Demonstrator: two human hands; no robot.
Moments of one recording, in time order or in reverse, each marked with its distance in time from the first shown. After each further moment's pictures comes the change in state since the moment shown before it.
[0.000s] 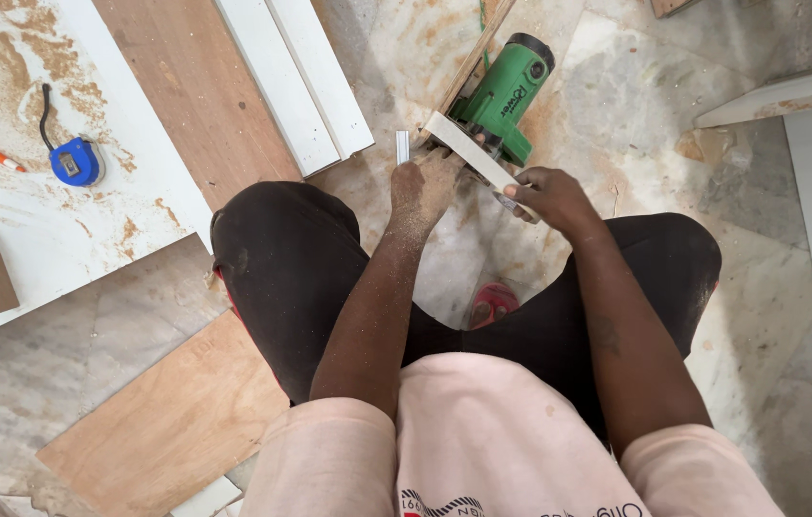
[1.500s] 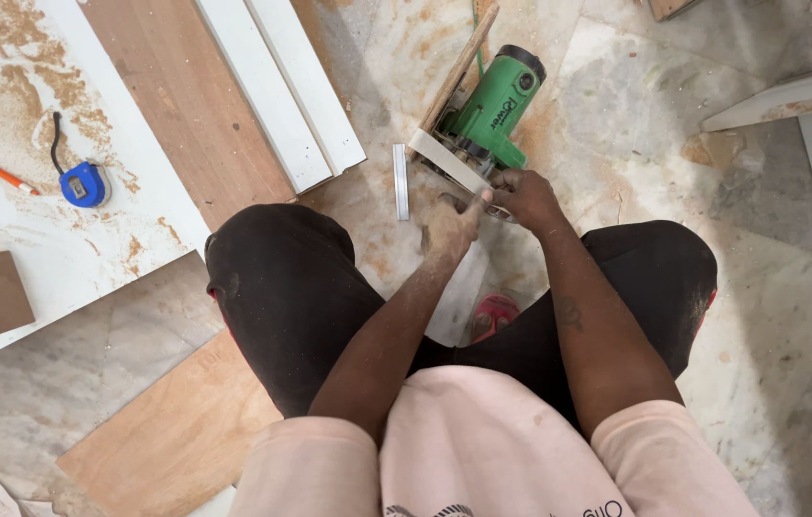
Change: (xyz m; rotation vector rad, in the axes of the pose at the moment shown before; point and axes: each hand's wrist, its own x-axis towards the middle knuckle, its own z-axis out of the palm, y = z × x) left_hand -0.018 0.056 0.027 -0.885 -0.156 -0.685; right_hand 0.063 0.049 0.030 0.058 0.083 -0.082
